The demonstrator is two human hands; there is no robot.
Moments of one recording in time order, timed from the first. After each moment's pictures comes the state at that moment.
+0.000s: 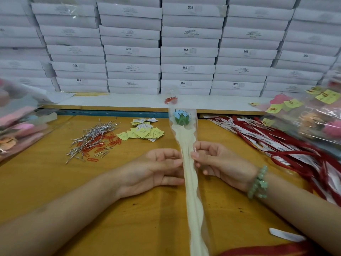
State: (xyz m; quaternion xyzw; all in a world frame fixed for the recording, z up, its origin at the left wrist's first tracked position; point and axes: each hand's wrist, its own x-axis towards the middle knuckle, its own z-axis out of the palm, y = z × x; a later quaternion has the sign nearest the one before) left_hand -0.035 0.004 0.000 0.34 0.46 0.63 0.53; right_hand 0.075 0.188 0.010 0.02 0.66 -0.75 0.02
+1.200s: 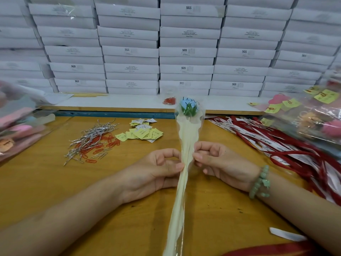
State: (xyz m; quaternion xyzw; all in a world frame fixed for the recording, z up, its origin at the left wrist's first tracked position) left_hand -0.025 0.007 0.001 0.33 0.45 0.66 0.50; right_hand 0.078 0.193 0.011 -0.01 0.64 -0.77 0.02
